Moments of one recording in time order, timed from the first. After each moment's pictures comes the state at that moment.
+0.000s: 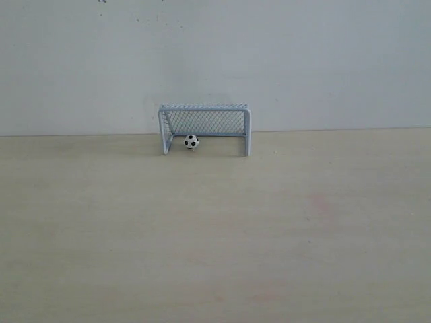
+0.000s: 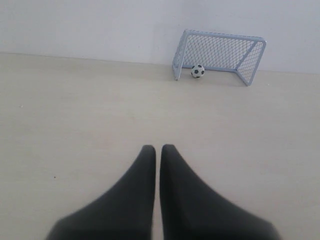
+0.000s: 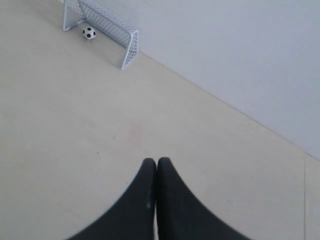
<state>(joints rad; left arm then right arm) 0.01 0.00 0.00 -0.18 0.31 0.04 0.59 0.68 -1.06 -0.35 1.04 -0.02</state>
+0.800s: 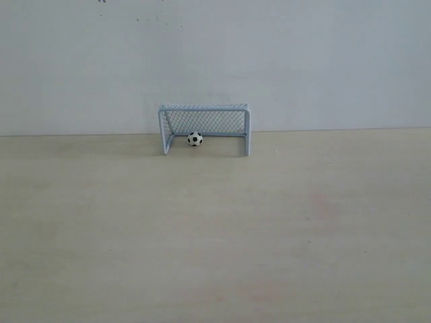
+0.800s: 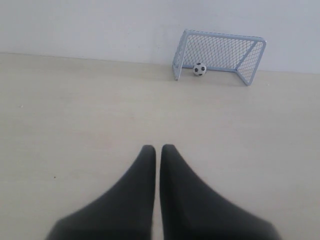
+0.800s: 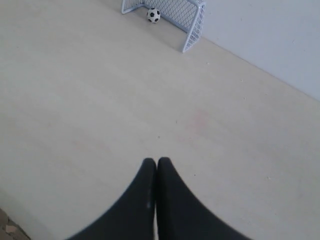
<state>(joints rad) 0.01 0.00 0.00 -0.18 0.31 0.04 0.59 0.48 -0.49 -0.23 0.61 0.00</state>
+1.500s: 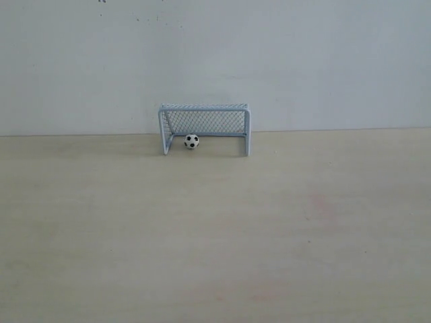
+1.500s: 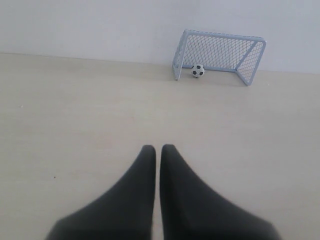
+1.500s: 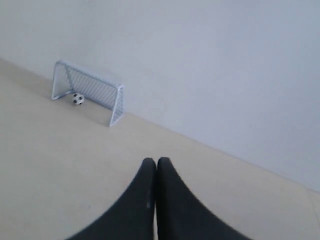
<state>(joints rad) 0.01 0.00 0.00 -0.18 0.31 0.04 0.40 0.13 -0.45 -0.29 0.55 0.00</state>
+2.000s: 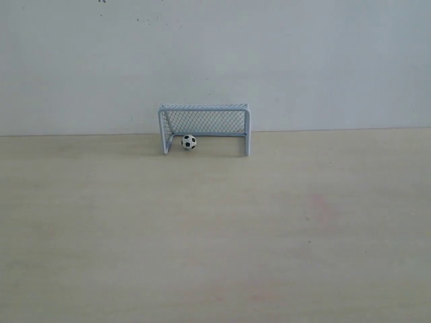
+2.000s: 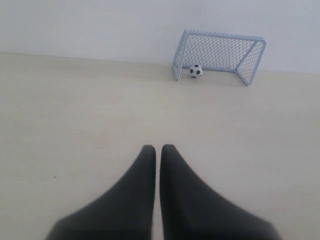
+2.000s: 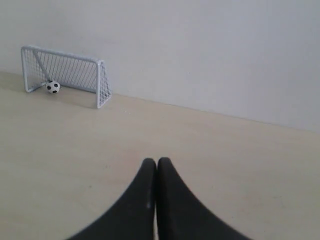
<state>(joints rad) 0.01 0.00 0.00 -0.18 0.31 0.04 0.19 0.11 -0.02 -0.27 0.10 0.15</state>
